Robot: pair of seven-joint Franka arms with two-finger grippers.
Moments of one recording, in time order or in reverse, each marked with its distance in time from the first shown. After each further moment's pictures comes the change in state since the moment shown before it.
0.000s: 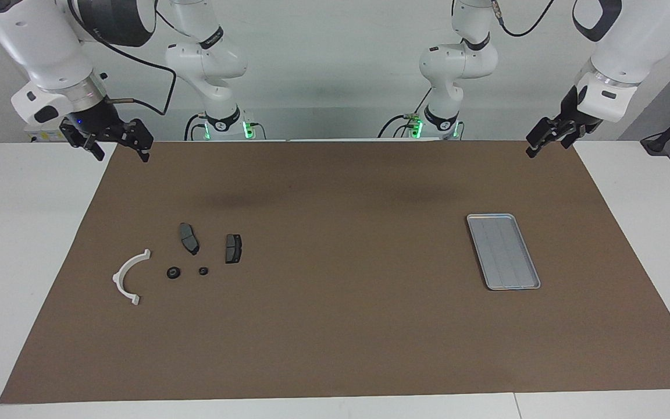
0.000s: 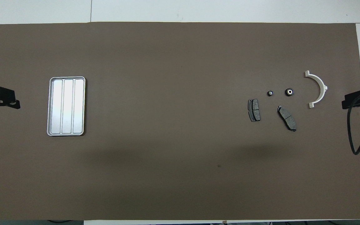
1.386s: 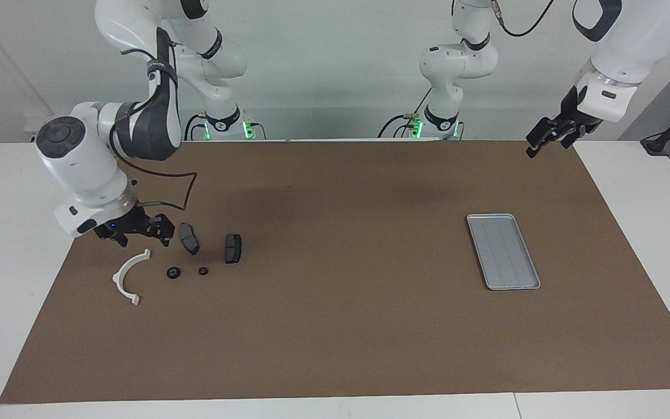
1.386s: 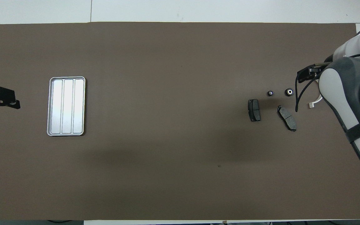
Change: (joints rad) left arm 0.000 0.000 0.000 0.000 0.000 0.000 0.000; right arm 0.026 0.365 0.012 0.012 0.004 0.376 -0.008
